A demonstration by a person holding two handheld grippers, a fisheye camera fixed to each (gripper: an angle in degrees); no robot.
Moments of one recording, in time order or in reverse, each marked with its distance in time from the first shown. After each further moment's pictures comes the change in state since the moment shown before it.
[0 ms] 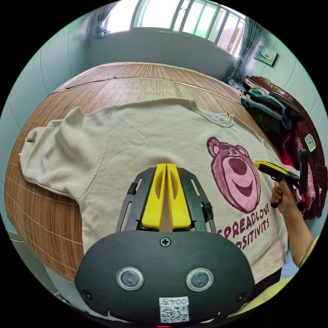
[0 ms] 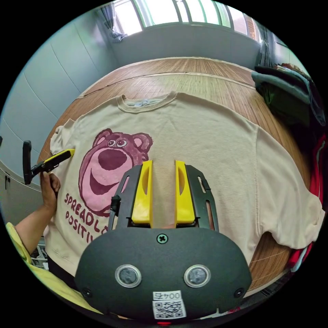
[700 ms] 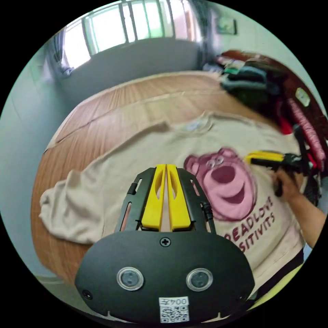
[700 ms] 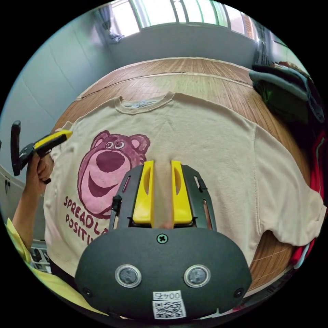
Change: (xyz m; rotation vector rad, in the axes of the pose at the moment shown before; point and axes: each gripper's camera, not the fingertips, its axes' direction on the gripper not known) left arm 0.089 -0.086 -0.017 0.130 -0.033 0.317; right arm 0.015 -0.011 -0.005 0.005 -0.030 0.081
